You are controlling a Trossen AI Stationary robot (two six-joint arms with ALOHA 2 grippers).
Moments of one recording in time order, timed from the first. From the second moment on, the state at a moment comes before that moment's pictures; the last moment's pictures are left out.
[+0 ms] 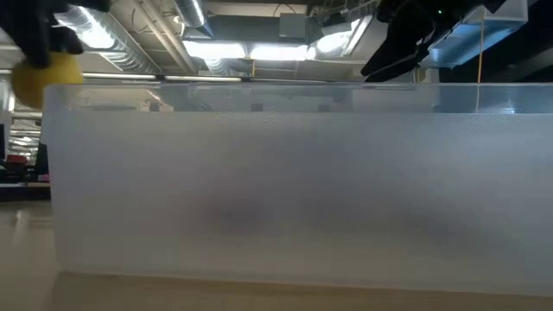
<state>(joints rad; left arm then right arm) -0.53 1.07 0.91 -1.06 -0.24 -0.90 -0.17 1.06 0.89 -0.44 0.14 0.02</state>
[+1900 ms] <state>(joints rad) 0.64 1.20 0.64 -0.37 -0.55 -0.39 -0.17 1.06 0.89 -0.45 0.14 0.01</state>
